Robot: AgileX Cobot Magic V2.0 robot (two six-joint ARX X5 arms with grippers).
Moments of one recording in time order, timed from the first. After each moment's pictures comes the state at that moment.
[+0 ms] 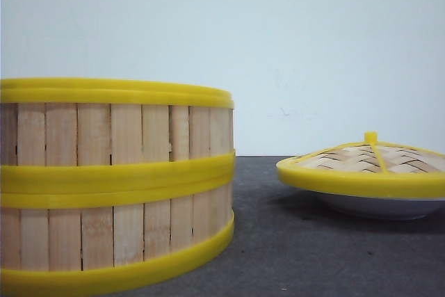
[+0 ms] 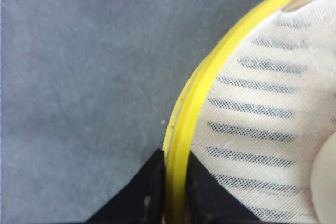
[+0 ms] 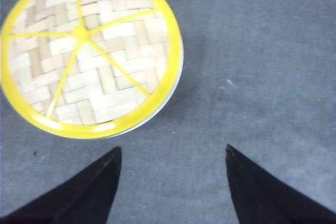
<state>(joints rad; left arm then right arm) 0.21 1.71 1.17 -0.41 -0.02 -0.06 0.11 0.82 1.04 -1.12 0.01 0.04</state>
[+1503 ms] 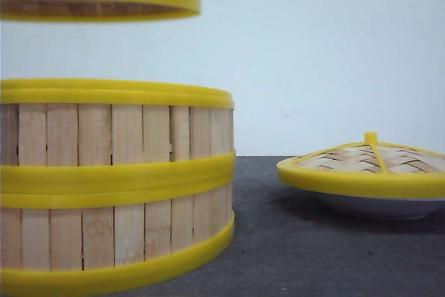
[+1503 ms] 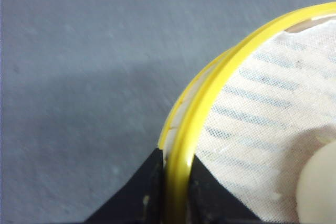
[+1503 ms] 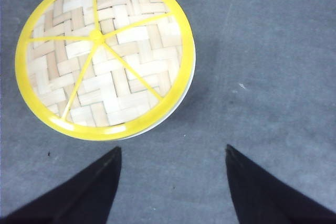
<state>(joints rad) -0.15 1.16 1.32 -0.93 0.21 0.03 0.11 0.82 1.04 -1.11 -0.03 0.04</state>
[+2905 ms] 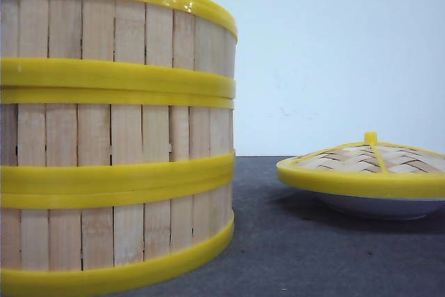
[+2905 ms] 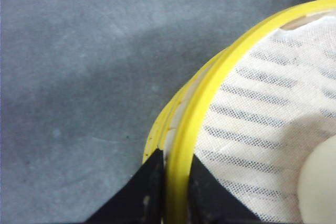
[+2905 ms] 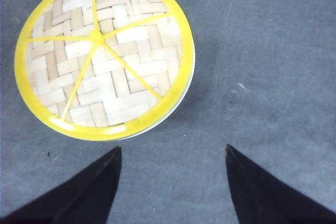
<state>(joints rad) -0.27 1.28 1.20 -0.86 0.16 0.03 0.11 0.82 1.04 -1.11 -0.03 0.04</state>
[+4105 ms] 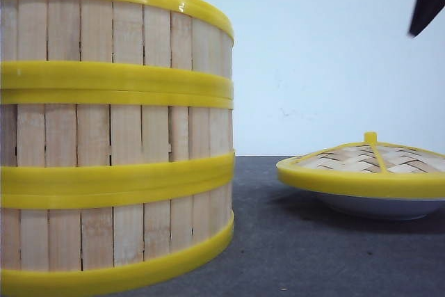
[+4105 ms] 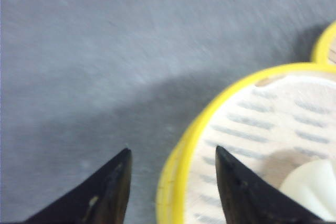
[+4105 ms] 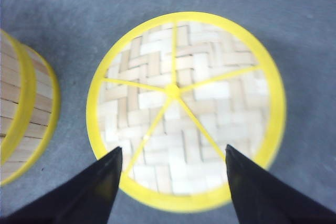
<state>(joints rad) -0.27 1.13 1.20 -0.79 0.04 0.00 0.18 1.10 1.04 -0.82 -0.26 0.02</state>
